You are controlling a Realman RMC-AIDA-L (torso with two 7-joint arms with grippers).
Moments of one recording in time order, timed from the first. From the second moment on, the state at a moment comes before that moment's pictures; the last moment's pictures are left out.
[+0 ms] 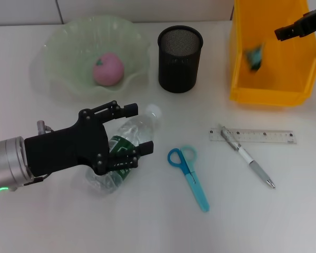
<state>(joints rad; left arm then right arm) -0.34 -2.07 1.11 0.56 1.48 1.62 -0.96 0.70 2.07 -1.01 -1.28 -2.74 -1.26 2.46</state>
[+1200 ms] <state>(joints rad) -0.32 -2.06 1.11 0.66 1.48 1.65 -1.12 0.28 2.09 -1.11 -1.62 -2.10 -1.57 2.19</state>
